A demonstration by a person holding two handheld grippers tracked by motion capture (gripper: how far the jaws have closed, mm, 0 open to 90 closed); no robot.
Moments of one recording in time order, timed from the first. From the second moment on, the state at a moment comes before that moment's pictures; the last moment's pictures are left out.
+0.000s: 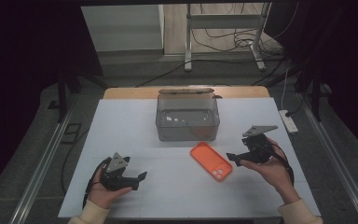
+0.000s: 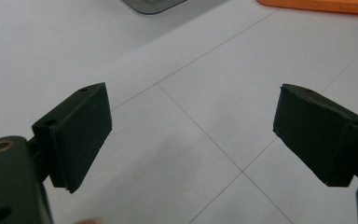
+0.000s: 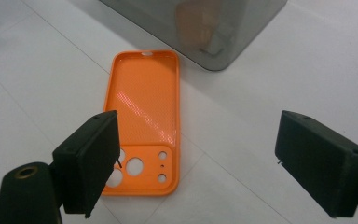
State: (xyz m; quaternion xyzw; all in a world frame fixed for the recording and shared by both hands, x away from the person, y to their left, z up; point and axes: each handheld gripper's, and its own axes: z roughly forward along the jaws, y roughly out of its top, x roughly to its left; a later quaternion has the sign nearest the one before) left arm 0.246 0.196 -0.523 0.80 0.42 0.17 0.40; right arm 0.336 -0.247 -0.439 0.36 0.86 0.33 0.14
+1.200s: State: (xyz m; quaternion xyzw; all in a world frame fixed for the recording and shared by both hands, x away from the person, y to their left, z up) left arm 0.245 0.195 -0.523 0.80 0.41 0.17 0.40; right arm 0.361 -0.212 -0.441 0.34 0.88 0.30 0.12
